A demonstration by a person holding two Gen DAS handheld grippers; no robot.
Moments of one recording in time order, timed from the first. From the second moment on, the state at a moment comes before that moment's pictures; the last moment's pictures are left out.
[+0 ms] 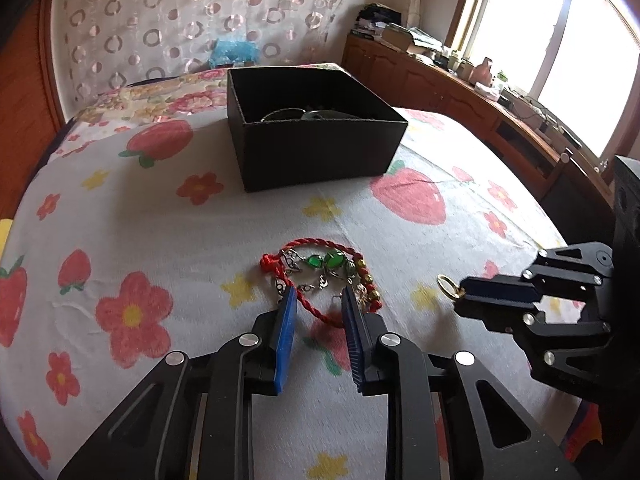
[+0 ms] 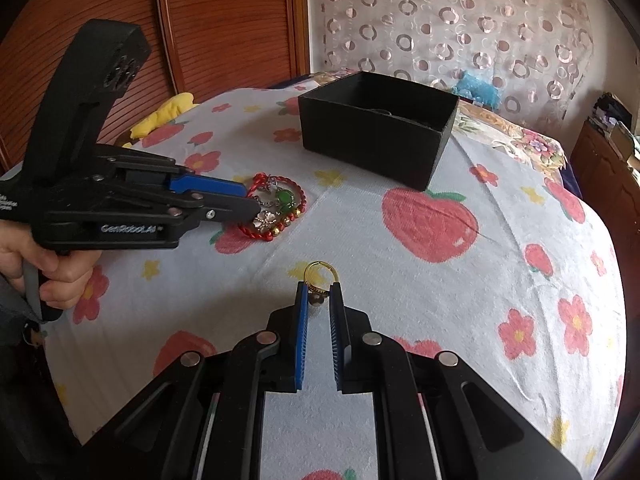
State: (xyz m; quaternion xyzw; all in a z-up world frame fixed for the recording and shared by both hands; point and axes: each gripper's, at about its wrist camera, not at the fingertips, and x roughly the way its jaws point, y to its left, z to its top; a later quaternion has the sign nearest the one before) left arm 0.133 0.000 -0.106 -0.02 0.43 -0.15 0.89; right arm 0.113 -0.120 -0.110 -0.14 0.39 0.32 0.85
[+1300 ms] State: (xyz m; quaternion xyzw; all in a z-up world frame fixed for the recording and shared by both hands) left arm 0.177 0.006 -0.002 0.00 0.32 -0.15 0.94; right arm 0.200 -0.112 -0.044 -0.12 0.33 0.32 0.88
